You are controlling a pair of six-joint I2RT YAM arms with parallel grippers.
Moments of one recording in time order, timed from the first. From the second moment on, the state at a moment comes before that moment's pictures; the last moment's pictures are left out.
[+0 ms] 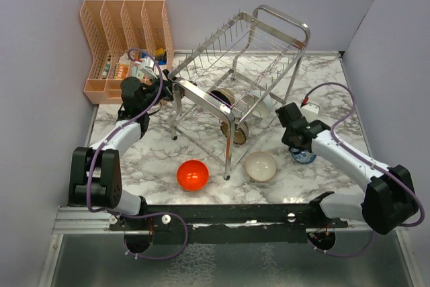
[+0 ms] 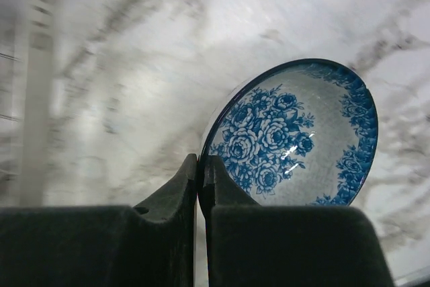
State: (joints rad) left arm -0.08 1.45 0.81 0.65 0.72 -0.80; right arm 0.48 1.26 0.80 -0.72 0.53 0.82
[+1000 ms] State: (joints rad) left arm -0.08 1.46 0.81 0.63 0.72 -0.78; right arm 0.47 1.47 1.00 -0.53 0.43 0.84
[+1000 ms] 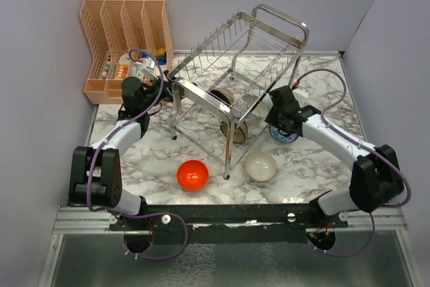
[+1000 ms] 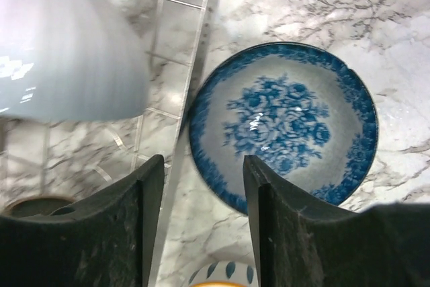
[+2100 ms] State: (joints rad) left arm -0.08 1.46 0.81 0.61 0.73 -0.76; right arm 0.22 1.26 0.69 -0.49 0.24 0.84
